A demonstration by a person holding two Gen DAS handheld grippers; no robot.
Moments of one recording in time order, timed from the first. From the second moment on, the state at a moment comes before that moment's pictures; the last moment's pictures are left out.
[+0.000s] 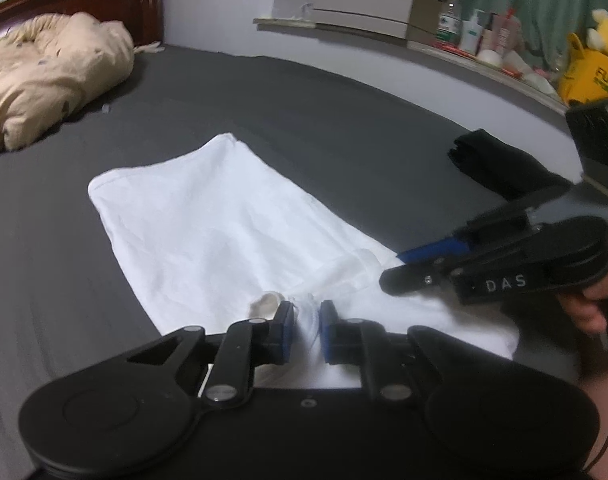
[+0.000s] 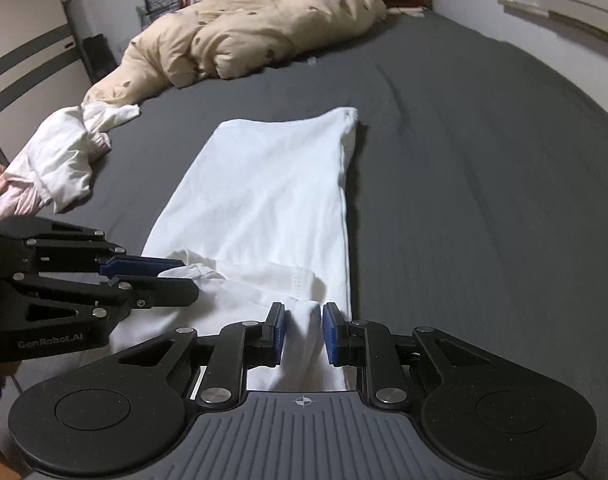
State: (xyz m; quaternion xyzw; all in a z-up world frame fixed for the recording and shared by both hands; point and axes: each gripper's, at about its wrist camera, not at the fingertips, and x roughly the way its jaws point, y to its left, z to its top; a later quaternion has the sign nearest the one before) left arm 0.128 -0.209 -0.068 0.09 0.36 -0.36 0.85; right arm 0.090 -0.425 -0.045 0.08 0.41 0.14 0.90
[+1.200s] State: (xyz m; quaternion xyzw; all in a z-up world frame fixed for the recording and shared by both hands) left arm 0.106 -0.169 -0.050 0.06 0.34 -0.29 0.89; right arm 0.096 -0.432 -0.035 0.09 0.39 0.15 0.90
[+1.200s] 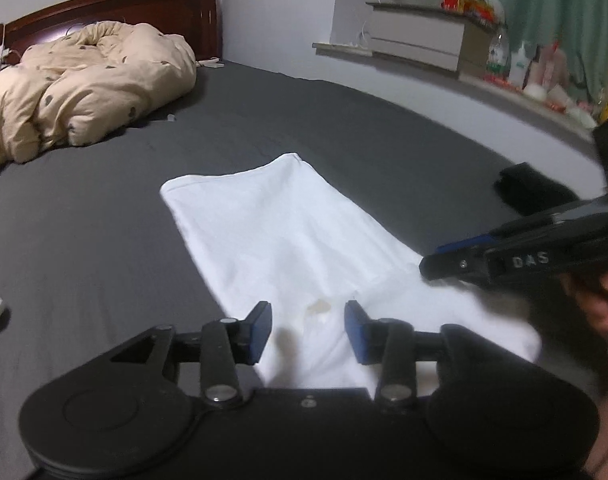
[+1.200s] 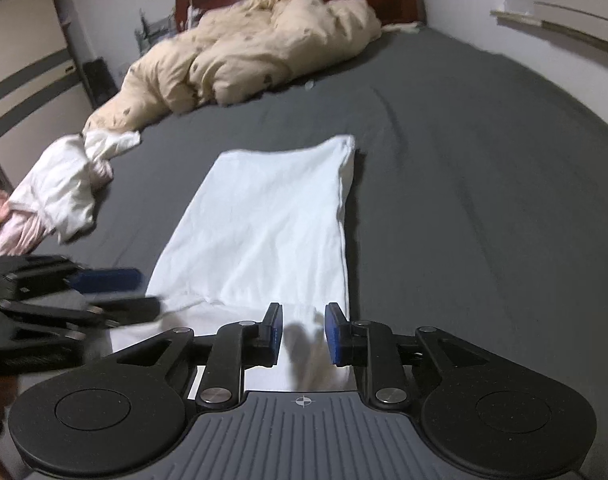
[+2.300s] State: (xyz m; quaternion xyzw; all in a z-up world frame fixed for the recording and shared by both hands) left arm 0.063 -0.131 -0.068 -0.03 0.39 -0.26 0.88; right arm 0.118 -0.414 -0.044 0.06 0.38 0.16 0.91
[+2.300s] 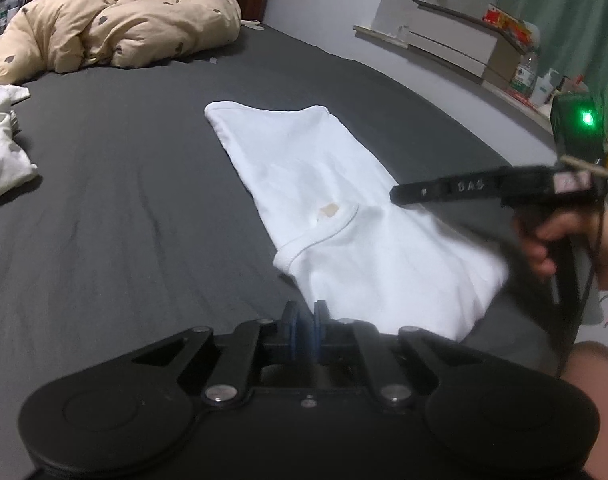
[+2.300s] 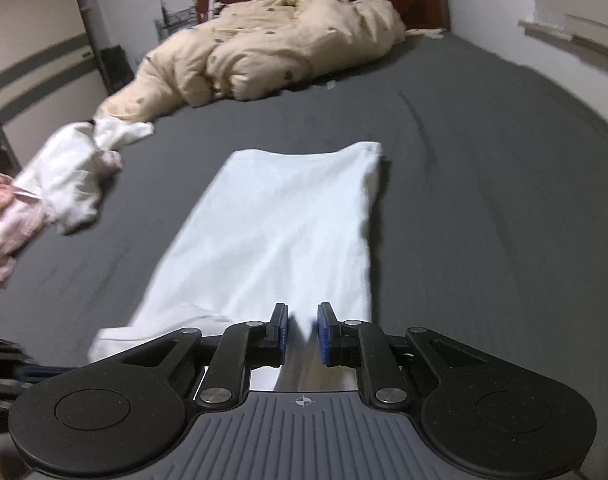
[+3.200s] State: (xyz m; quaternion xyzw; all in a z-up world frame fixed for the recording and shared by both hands) left arm 0.093 -0.140 -0.069 -0.05 0.38 -0.23 0.89; right arm 0.112 -0.410 -0.032 -0.02 0.36 0.24 0.90
